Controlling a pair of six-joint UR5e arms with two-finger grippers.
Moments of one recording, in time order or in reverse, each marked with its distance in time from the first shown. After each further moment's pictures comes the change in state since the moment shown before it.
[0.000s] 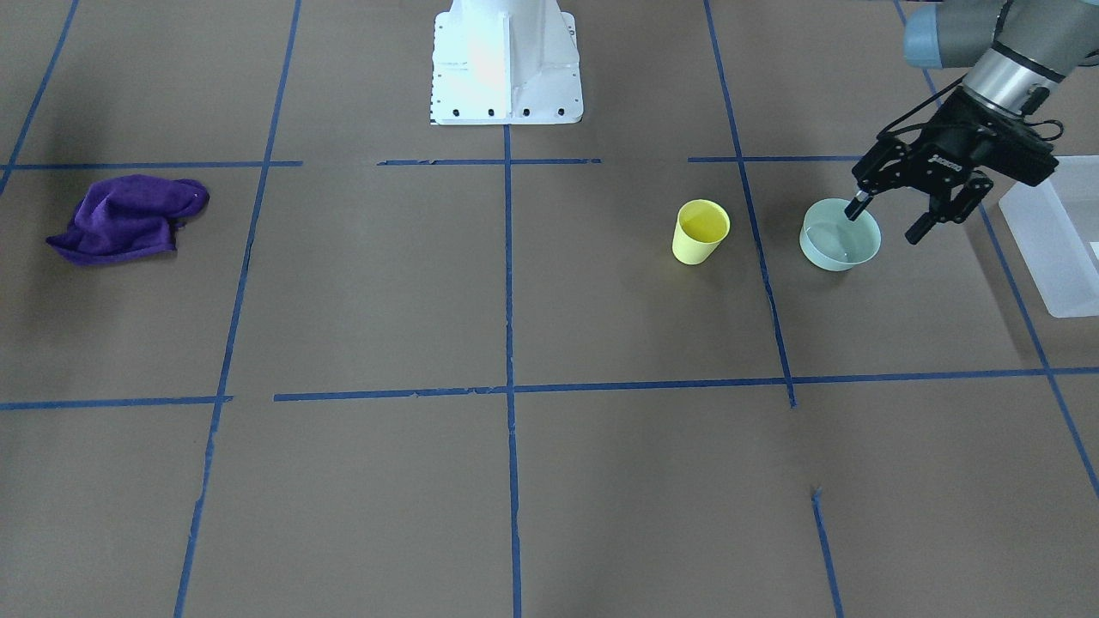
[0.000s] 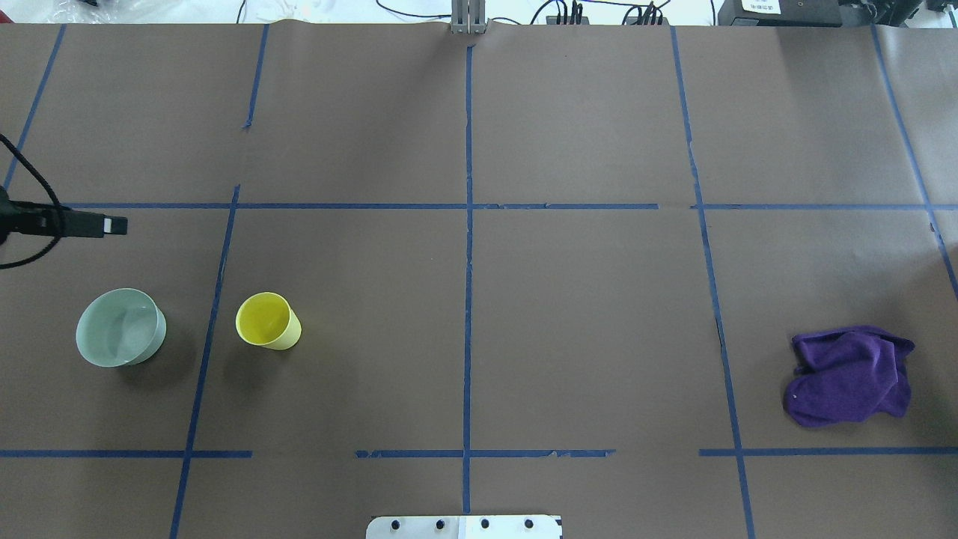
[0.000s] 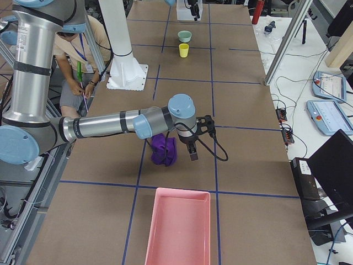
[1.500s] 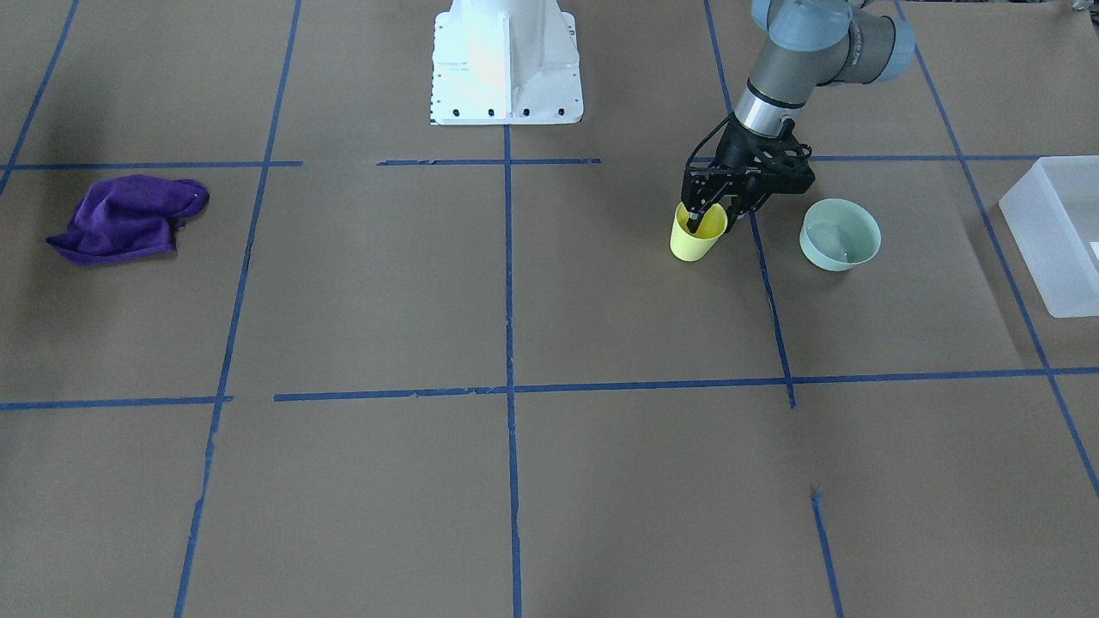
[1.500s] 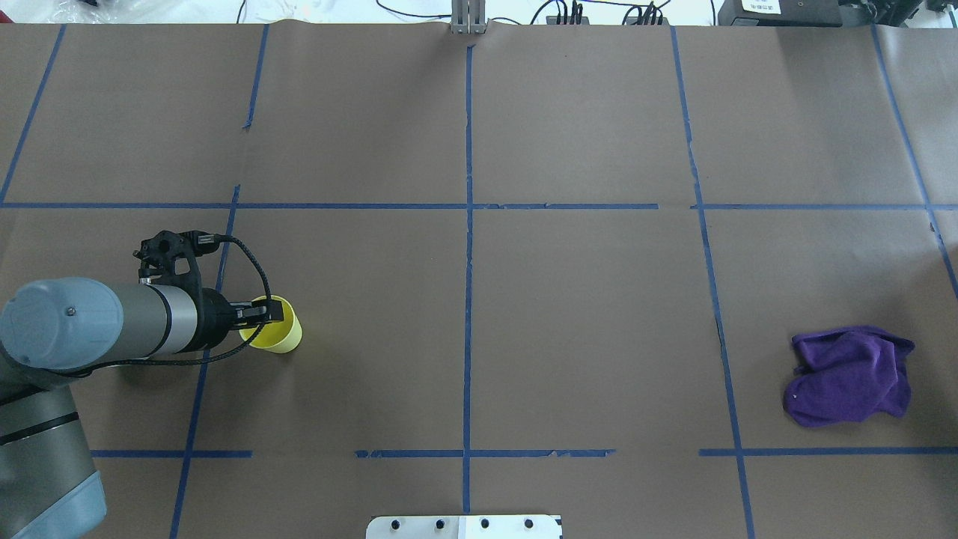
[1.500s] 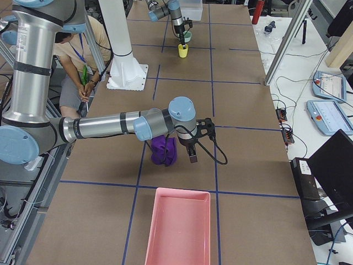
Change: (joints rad) left arm 0.437 -0.176 -0.013 0.327 0.351 -0.422; right arm 0.001 0.000 -0.016 0.000 -0.001 0.002
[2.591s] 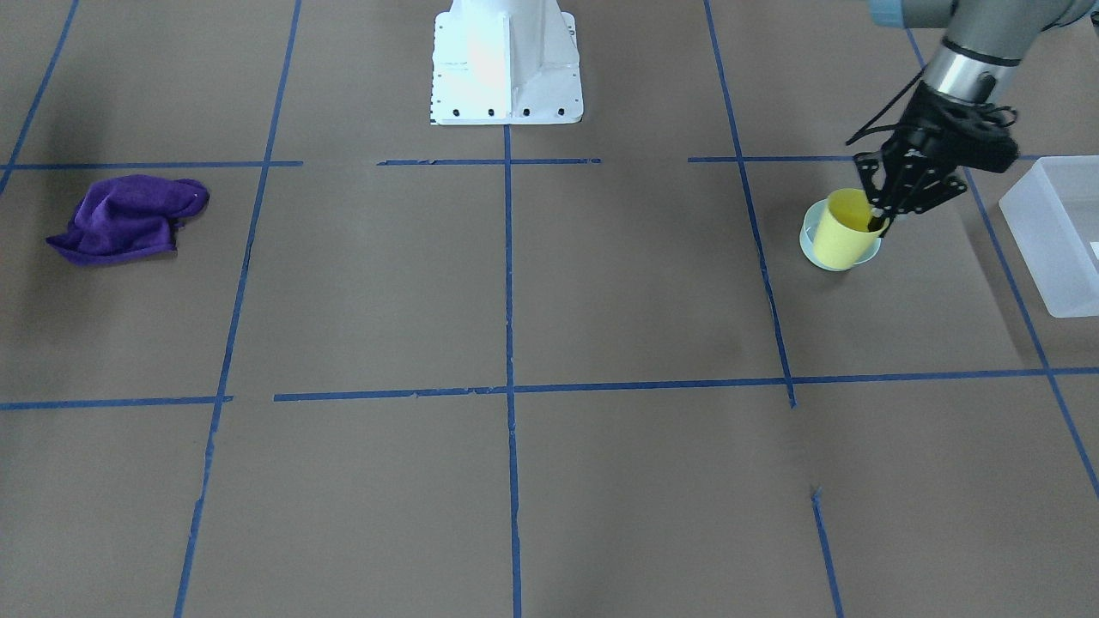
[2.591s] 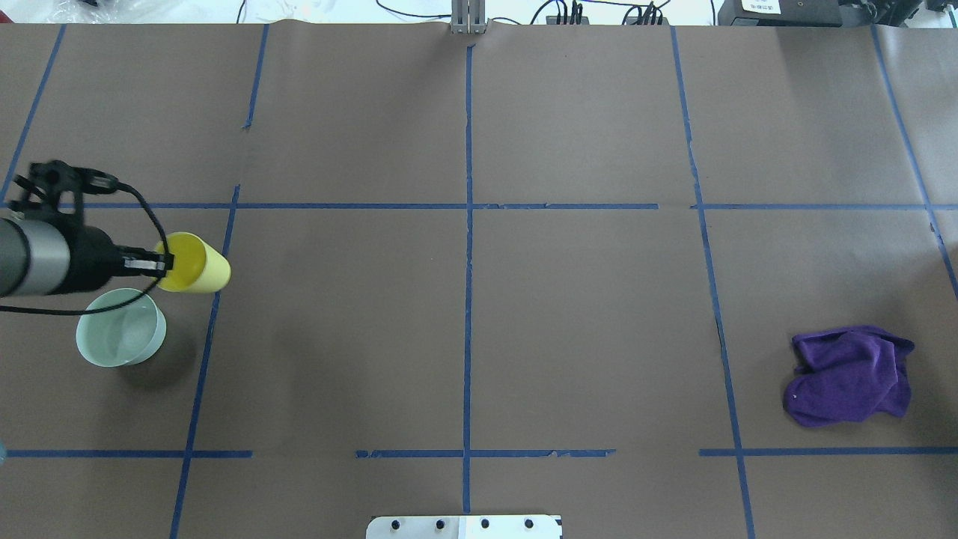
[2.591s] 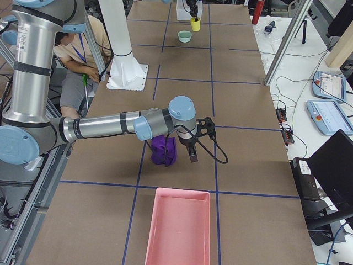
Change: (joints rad) left arm -0.553 0.210 -0.103 0.001 -0.325 0.874; right arm -0.001 0.001 0.003 0.021 0.002 -0.003
